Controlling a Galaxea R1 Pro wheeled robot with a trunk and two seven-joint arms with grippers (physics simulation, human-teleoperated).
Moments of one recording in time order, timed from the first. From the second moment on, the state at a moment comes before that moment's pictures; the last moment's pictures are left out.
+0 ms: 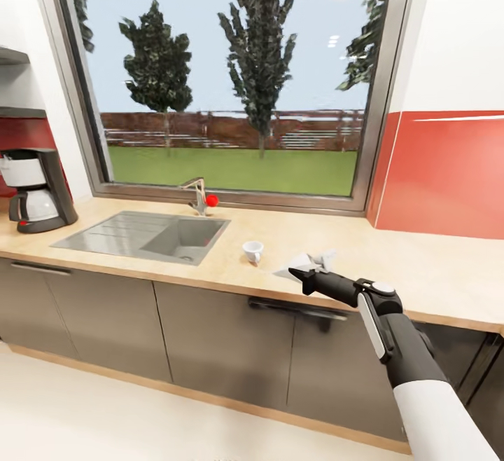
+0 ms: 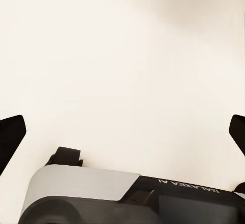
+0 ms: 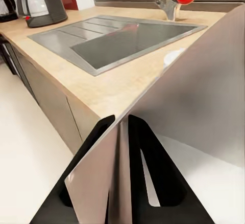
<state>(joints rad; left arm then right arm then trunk) 0.02 -0.05 0.03 -0.47 0.21 -0.04 0.00 -0.65 -0.04 -0.04 -1.19 -0.02 0.46 0.80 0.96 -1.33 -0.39</state>
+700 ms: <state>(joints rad) 0.02 -0.05 0.03 -0.47 0.21 -0.04 0.00 -0.65 -0.04 -0.04 -1.19 -0.02 0.46 0.80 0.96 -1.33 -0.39</state>
